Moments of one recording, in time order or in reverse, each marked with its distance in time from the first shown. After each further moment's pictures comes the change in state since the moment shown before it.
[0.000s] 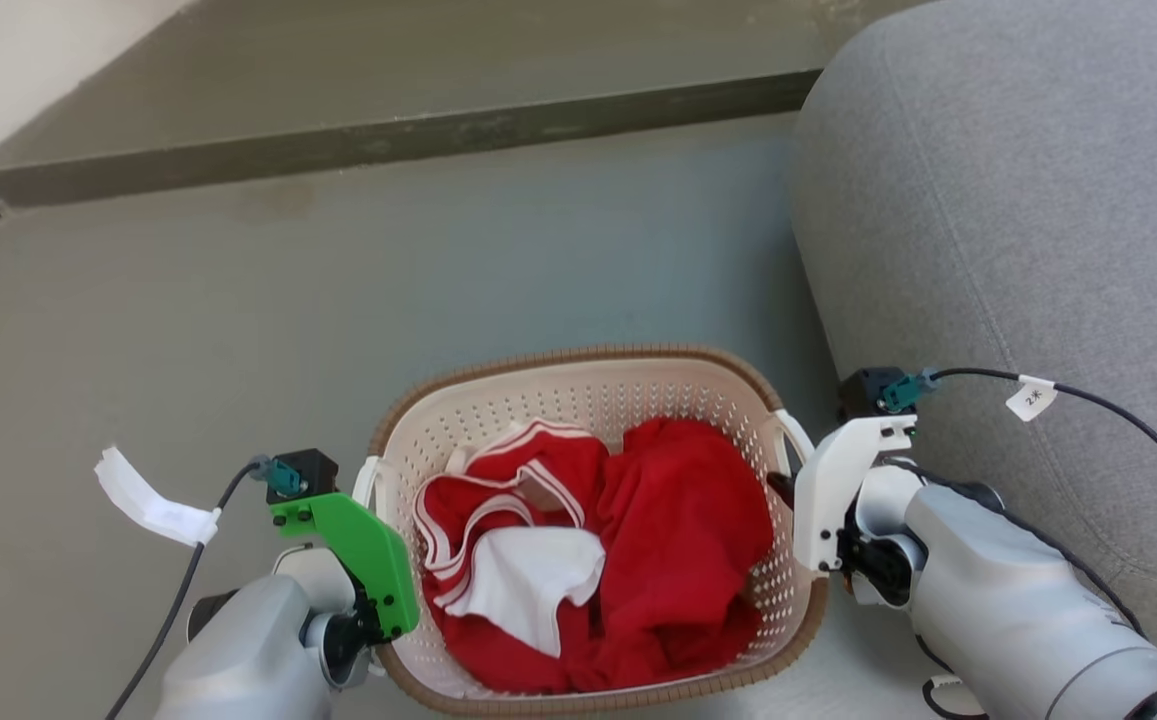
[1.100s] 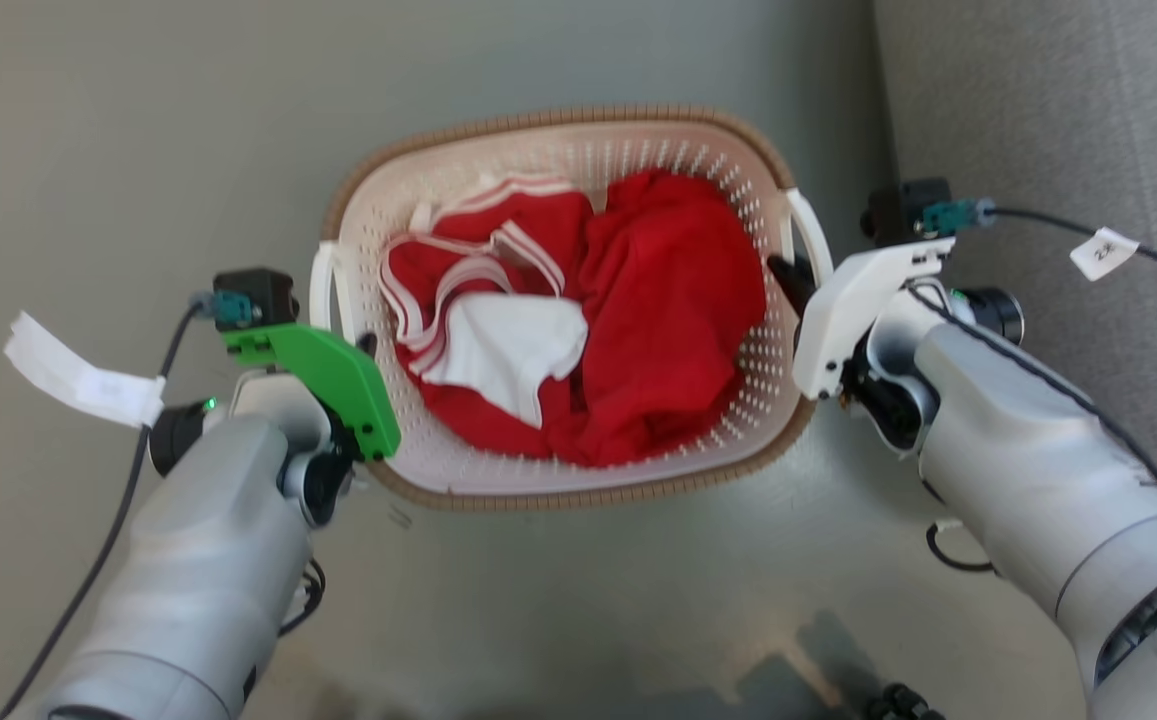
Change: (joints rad) left arm -0.224 0.011 0.016 -0.020 0.031 0.015 -0.190; right arm -0.225 -0.033 0.009 -0.041 -0.030 0.000 -0.200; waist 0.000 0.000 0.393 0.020
